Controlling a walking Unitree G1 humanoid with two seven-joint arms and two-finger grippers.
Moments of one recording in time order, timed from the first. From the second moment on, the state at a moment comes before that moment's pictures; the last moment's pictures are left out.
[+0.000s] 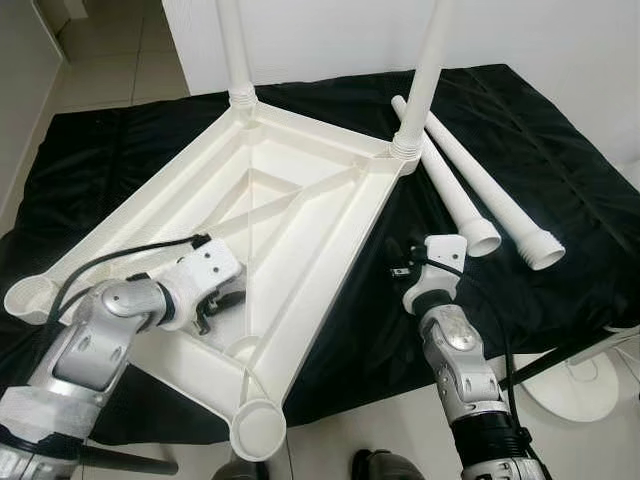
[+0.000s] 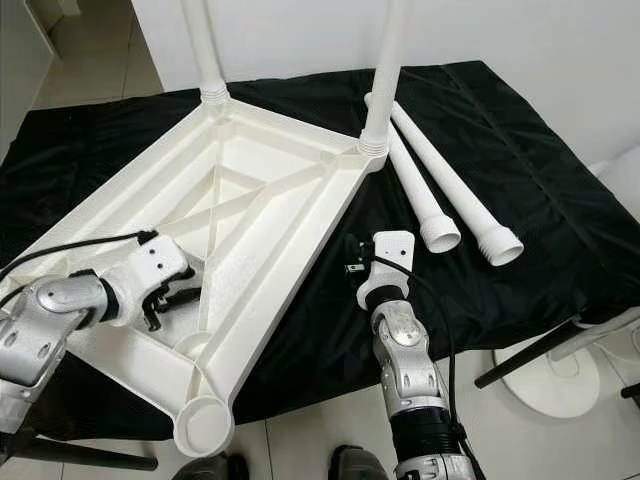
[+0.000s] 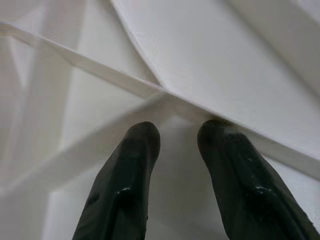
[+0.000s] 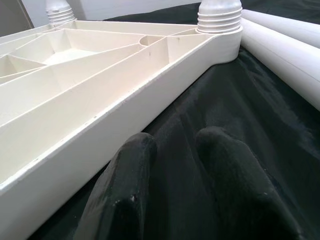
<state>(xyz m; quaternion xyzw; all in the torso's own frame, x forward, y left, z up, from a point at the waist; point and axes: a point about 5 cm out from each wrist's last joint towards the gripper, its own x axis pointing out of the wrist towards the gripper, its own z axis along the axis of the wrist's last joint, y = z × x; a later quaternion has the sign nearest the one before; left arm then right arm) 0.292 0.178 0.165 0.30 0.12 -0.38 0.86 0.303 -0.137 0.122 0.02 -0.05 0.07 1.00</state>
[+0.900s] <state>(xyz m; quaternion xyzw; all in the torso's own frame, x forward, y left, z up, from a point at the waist) 0.229 0.192 0.161 0.19 0.17 -0.53 0.80 0.300 -0.137 0.116 0.02 -0.04 0.08 1.00</state>
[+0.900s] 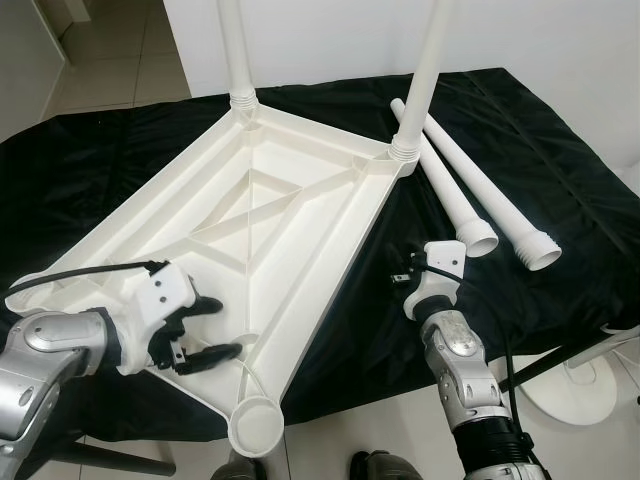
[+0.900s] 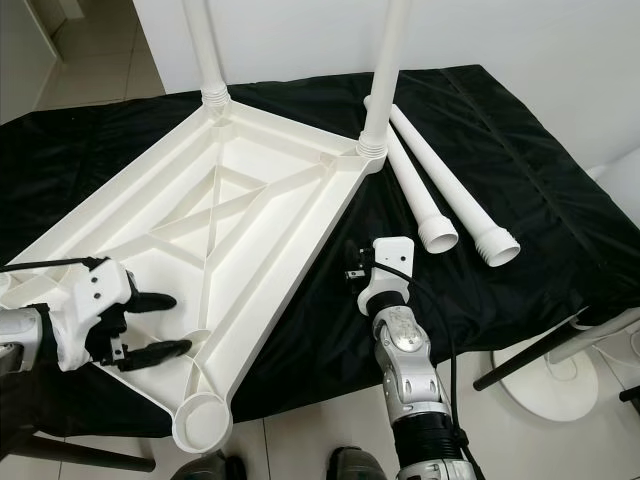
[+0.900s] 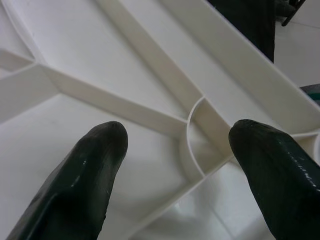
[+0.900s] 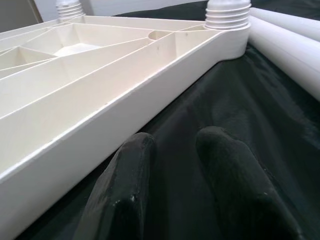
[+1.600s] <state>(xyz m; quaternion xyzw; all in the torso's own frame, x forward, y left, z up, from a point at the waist) 0.215 0.209 0.161 0.21 0.22 -0.53 0.79 0.303 -0.135 0.119 0.01 -0.05 0.09 0.99</state>
